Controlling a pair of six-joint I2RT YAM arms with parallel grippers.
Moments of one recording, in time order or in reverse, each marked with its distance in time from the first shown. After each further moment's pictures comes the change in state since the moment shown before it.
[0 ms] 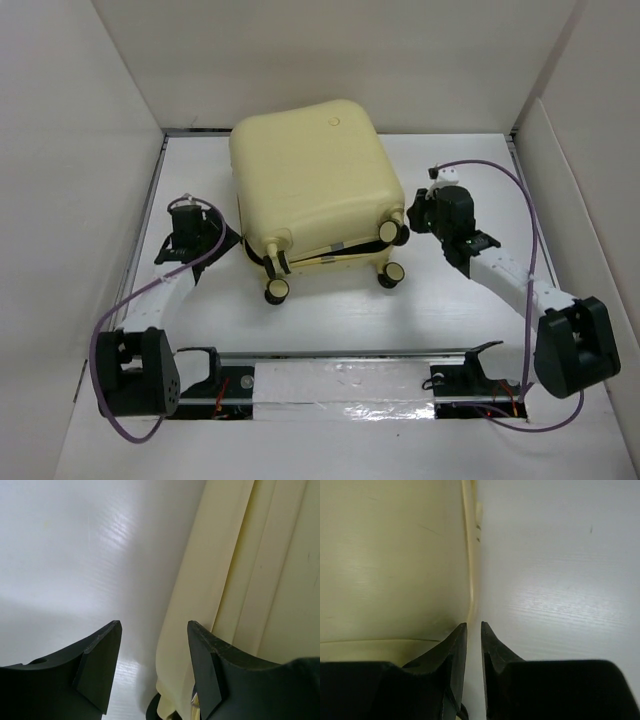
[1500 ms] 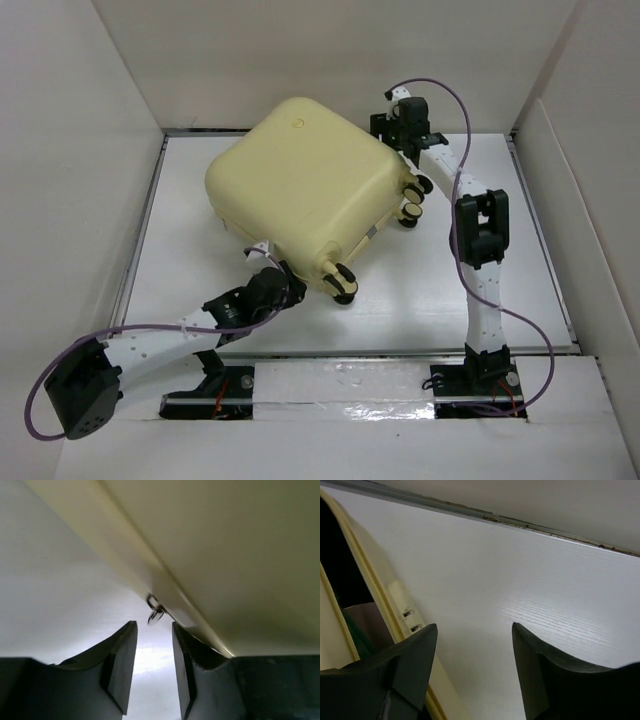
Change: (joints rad) left arm -0.859 -0.250 -0.317 0.175 -0.400 -0.337; right arm -0.092 1.075 1.325 -0.374 -0.215 -0.159
